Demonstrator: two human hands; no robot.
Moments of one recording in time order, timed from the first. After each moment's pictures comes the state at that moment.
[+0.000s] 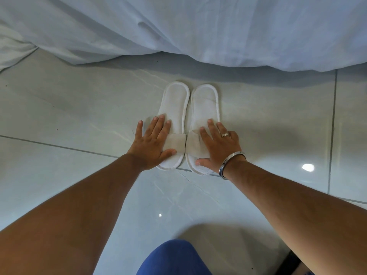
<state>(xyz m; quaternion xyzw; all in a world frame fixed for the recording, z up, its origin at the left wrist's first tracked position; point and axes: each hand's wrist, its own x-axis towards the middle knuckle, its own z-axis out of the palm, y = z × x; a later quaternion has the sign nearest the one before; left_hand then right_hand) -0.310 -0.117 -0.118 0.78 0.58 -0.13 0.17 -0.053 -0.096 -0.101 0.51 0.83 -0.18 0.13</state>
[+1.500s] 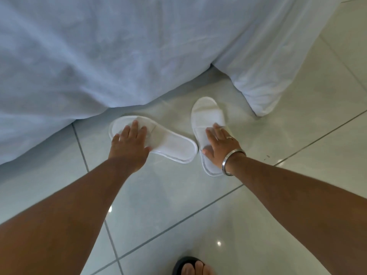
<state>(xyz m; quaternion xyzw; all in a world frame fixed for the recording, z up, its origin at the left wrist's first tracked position) 0.324 0.038 -0.110 0.88 0.44 -0.11 0.14 0.595 -0.102 -0.102 0.79 0.57 -0.18 0.16</state>
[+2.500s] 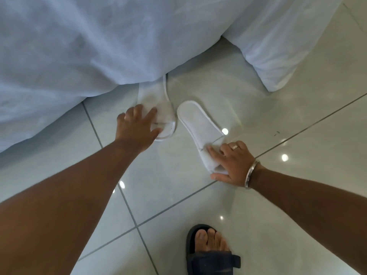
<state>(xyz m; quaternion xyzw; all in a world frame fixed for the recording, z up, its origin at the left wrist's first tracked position) 0.306 0.035 -0.097 0.89 0.42 -0.11 0.10 0.542 -0.191 -0.081 0.67 0.72 -0.10 0.14</state>
